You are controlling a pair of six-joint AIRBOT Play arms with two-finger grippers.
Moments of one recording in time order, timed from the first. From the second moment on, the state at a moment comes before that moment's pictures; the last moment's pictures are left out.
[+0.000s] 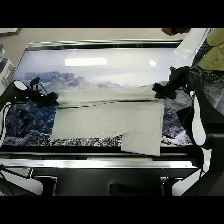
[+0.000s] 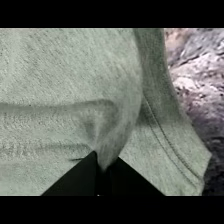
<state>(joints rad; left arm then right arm) 0.21 -1.79 1.47 1.13 -1.14 -1.49 -0.05 -1.88 1.76 1.83 -1.27 -1.37</state>
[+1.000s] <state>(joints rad) 0.40 -1.26 1.05 1.32 -1.29 -1.57 -0.41 -1.38 1.27 2.10 -1.45 -1.72</state>
